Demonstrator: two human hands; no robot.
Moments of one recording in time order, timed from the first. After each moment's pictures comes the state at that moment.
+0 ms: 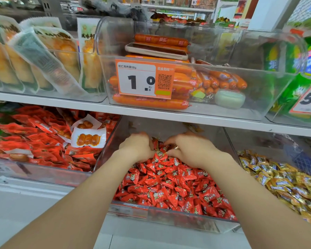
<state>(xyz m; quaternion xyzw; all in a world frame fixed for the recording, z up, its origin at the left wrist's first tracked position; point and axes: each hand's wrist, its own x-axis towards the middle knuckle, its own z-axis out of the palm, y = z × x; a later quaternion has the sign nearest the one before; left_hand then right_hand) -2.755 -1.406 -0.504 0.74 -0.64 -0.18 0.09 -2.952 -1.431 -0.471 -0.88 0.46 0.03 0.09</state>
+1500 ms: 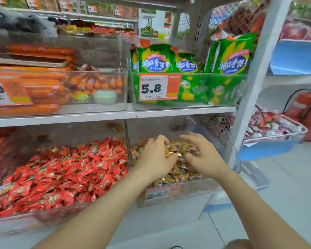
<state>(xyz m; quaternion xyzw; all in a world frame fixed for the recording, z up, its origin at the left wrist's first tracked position) -3.069 -1.357 -0.485 0.57 -0.74 -0.24 0.25 -3.264 -1.351 -0.485 -0.72 0.63 -0.26 0.14</state>
